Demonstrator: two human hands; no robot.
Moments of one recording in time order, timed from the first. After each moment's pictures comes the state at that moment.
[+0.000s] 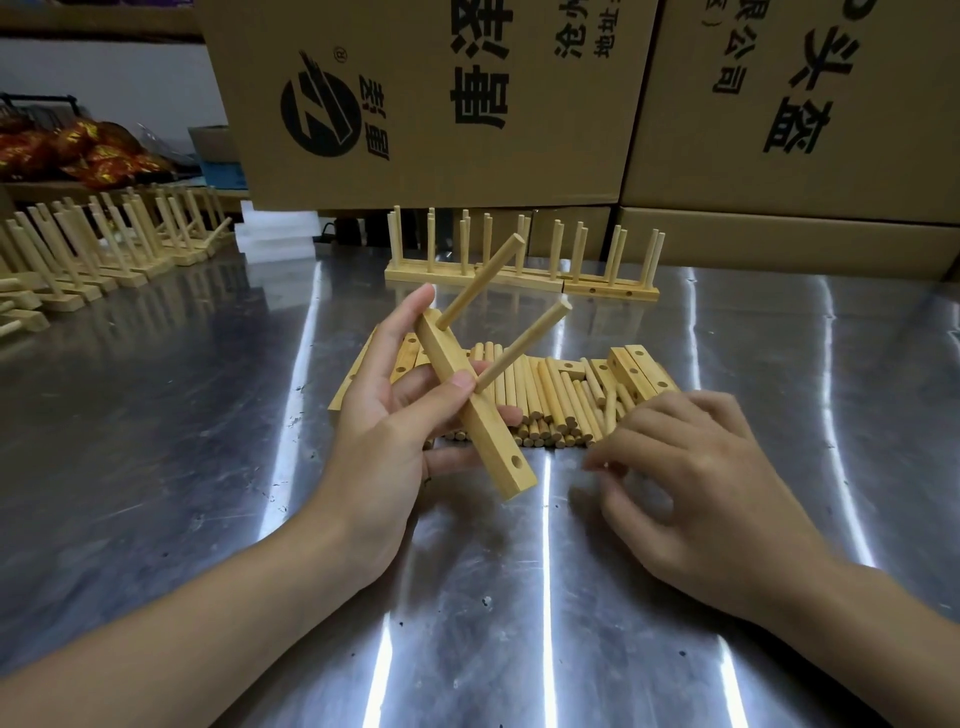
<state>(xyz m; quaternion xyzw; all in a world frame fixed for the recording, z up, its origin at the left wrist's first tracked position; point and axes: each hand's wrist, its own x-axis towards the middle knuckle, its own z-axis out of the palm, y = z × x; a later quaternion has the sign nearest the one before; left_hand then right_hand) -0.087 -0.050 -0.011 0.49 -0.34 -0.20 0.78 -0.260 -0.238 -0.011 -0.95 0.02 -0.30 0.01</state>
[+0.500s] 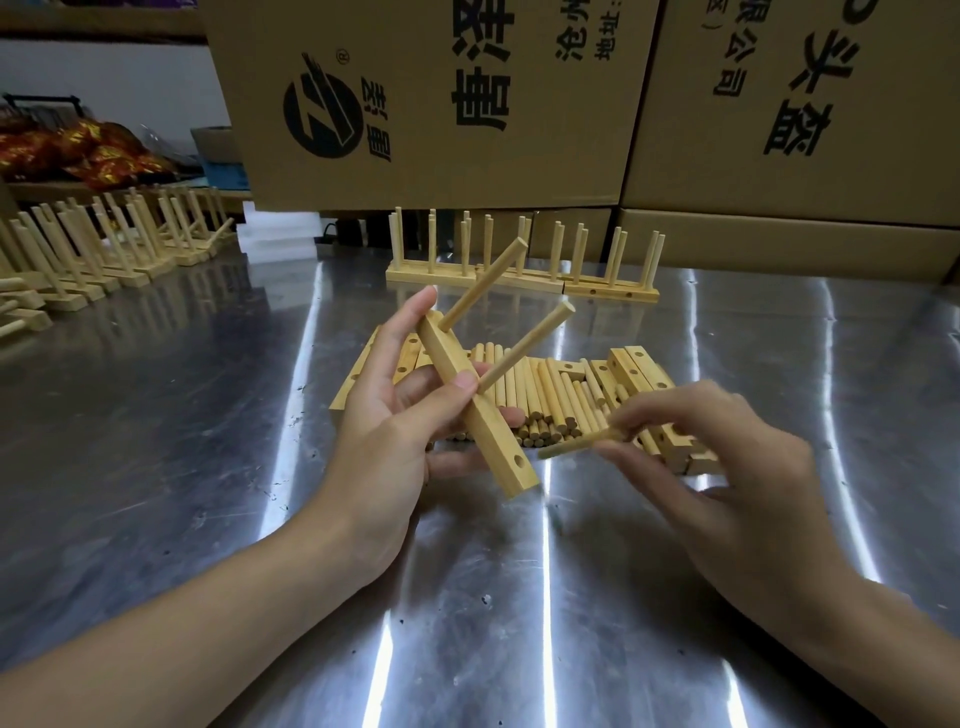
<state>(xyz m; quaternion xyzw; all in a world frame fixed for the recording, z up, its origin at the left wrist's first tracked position) -0.088 -0.050 -0.011 0.50 -0.33 -0.21 0.77 -0.261 -0.232 -0.010 -0.87 -0.01 -0.46 0.17</state>
